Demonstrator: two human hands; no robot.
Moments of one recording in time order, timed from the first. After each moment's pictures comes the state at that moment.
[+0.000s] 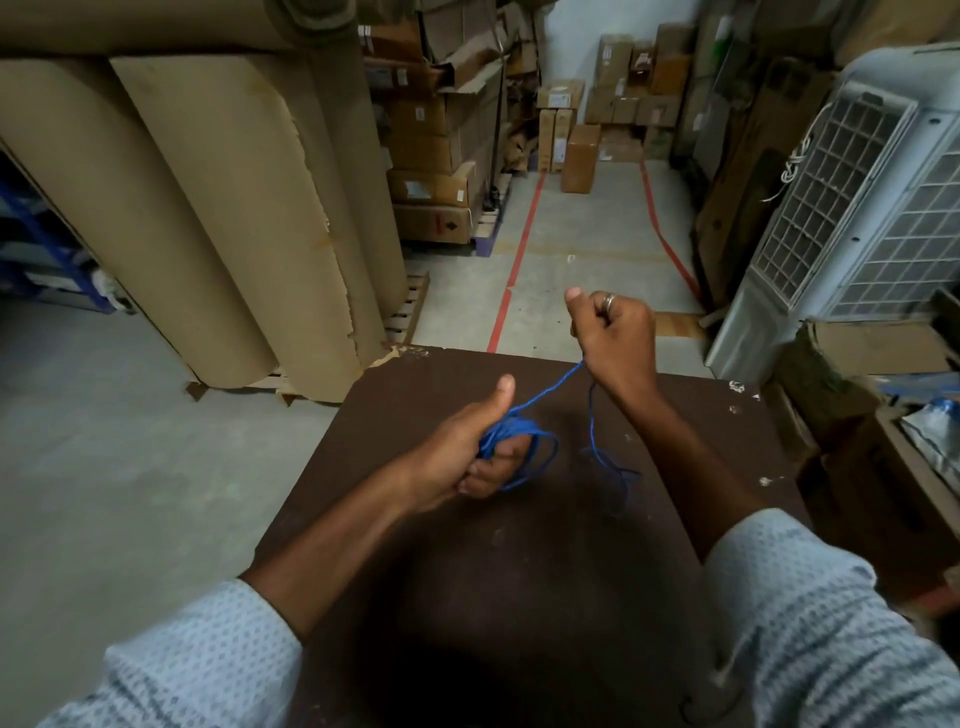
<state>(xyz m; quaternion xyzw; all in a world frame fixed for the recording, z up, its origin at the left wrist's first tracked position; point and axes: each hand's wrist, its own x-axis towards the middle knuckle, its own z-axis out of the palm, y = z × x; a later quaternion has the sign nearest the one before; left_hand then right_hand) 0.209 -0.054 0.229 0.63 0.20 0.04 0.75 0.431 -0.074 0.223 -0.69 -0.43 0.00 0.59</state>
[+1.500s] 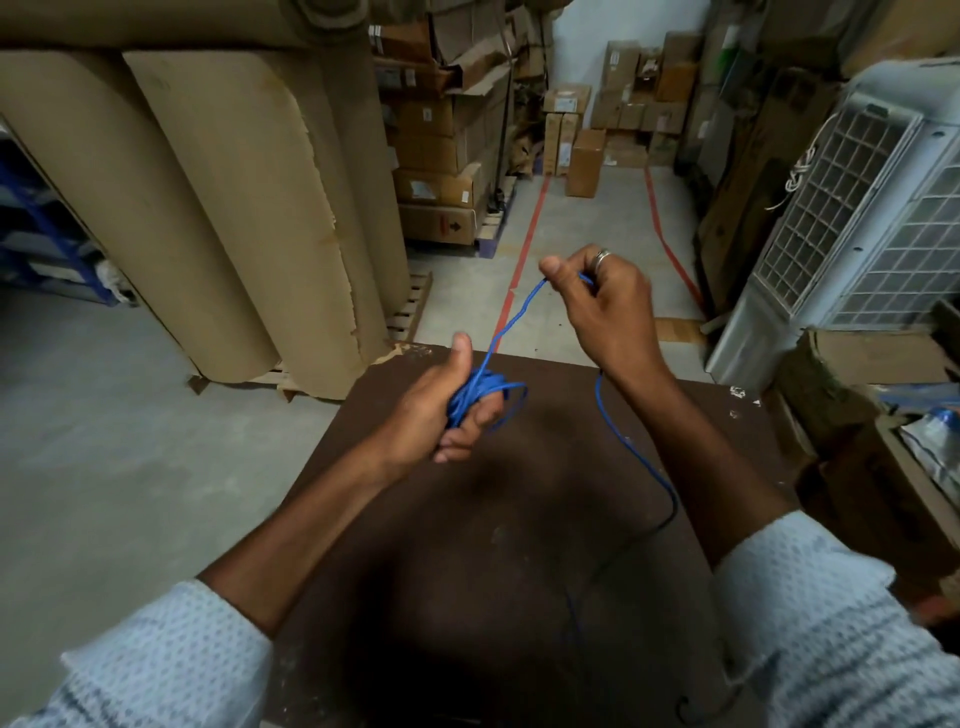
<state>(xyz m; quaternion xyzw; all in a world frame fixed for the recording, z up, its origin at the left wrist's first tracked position) 0.188 -0.044 0.254 0.67 0.16 0.16 0.71 0.398 -0.084 0.280 -0.66 -0.48 0.01 0.58</state>
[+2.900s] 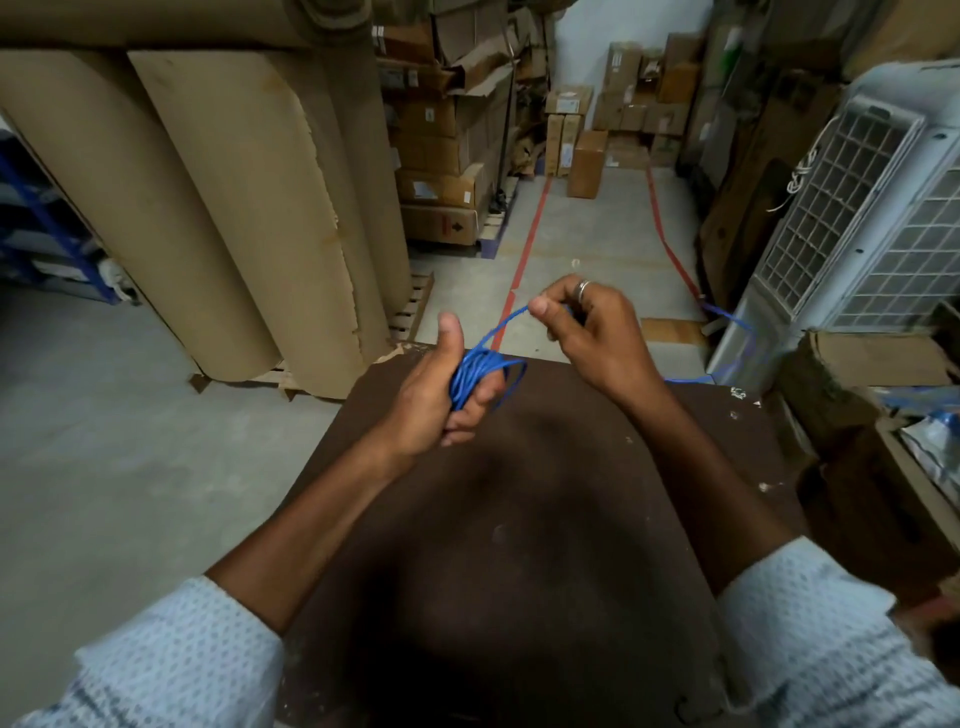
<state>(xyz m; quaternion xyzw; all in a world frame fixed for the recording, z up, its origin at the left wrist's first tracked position) 0.193 -0.048 0.263 0.66 0.19 0.21 0.69 0.391 -0.092 0.266 -0.66 -0.54 0.08 0.52</state>
